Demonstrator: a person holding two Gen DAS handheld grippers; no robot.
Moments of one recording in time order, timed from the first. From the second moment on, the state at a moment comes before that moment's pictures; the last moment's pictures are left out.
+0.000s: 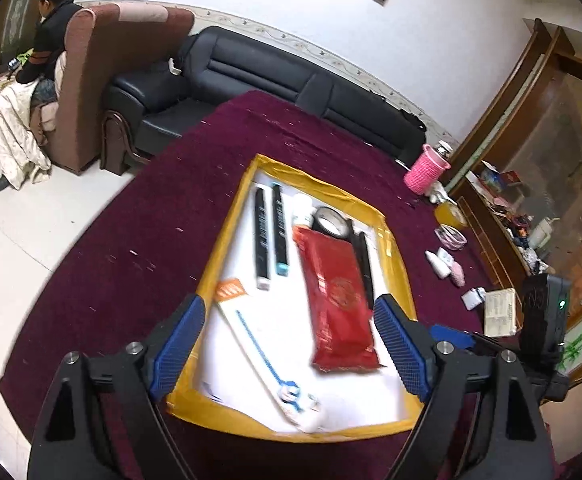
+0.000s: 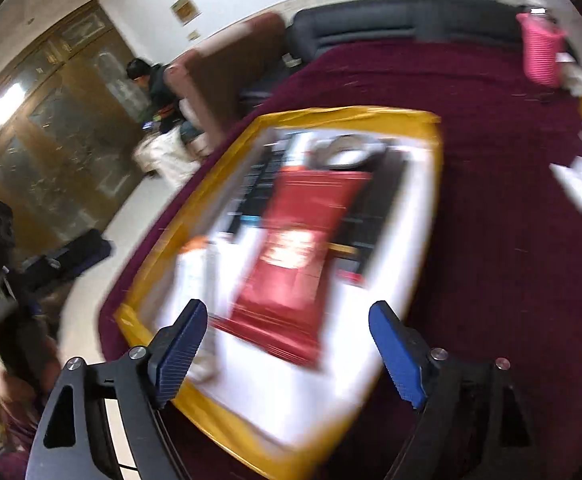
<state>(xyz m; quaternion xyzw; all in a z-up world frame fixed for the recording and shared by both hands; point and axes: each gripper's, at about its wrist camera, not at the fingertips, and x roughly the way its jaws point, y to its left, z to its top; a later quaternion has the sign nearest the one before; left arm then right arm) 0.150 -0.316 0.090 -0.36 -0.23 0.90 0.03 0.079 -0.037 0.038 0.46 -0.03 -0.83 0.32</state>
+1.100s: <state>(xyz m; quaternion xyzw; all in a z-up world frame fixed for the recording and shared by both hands) 0.151 -0.110 0.064 -0.45 -0.11 0.87 0.15 0.049 0.270 0.074 0.36 -0.07 -0.93 0.01</state>
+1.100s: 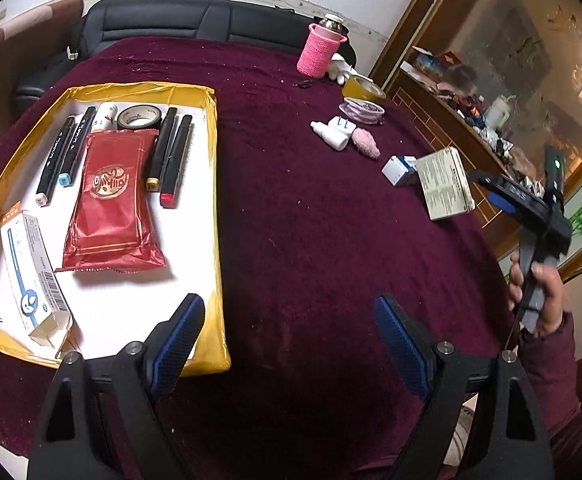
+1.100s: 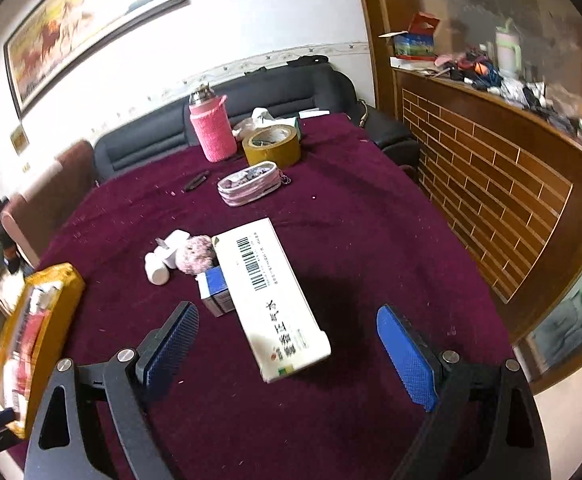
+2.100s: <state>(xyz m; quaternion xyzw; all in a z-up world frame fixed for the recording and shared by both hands) 0.026 0.085 0.084 -0.39 0.13 0.87 0.26 0.050 0.333 0.026 0.31 -0.23 -0.92 0.02</state>
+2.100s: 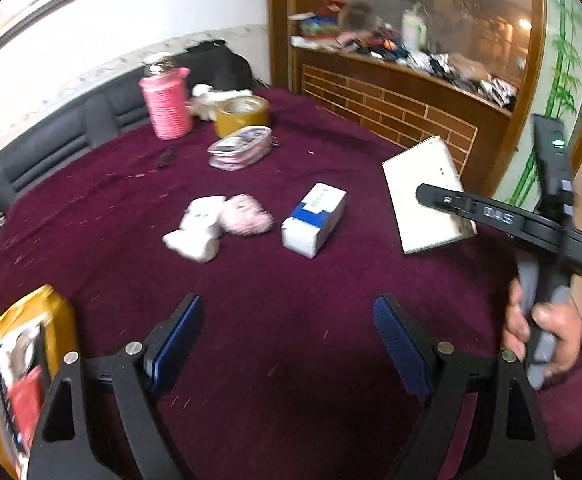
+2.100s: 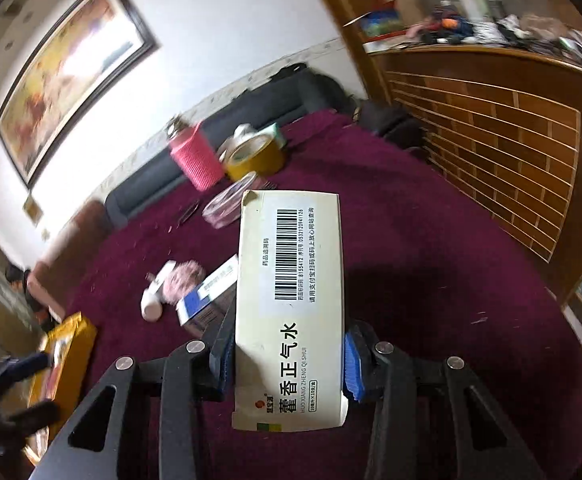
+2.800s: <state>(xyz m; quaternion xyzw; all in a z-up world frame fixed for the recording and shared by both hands) -0.078 0.200 0.013 -0.42 0.24 0.82 0.30 0.045 0.357 0.015 0.32 -0.31 -0.89 0.05</state>
